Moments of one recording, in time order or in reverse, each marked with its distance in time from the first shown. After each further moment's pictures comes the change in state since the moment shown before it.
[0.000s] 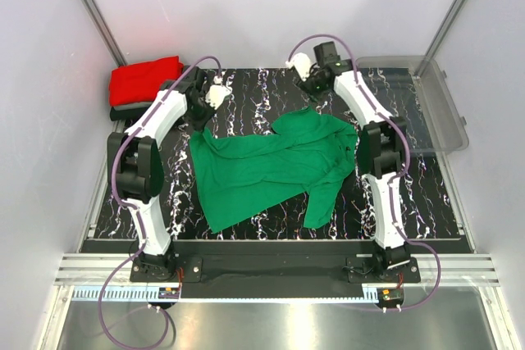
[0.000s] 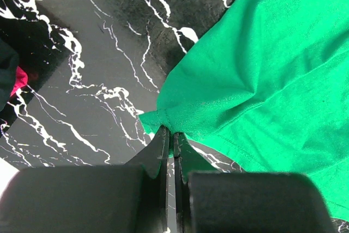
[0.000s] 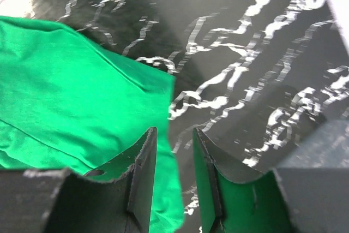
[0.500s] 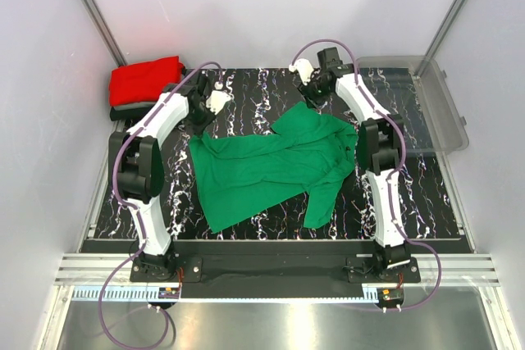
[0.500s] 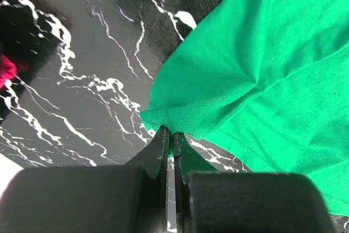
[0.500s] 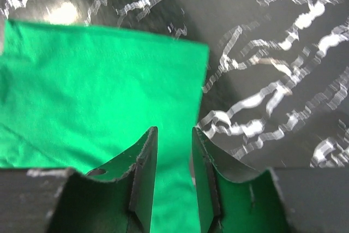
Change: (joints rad) left arm -0.011 0.000 -0.040 0.001 -0.042 0.008; right arm -0.042 0.045 -0.014 0.024 -0.156 0.015
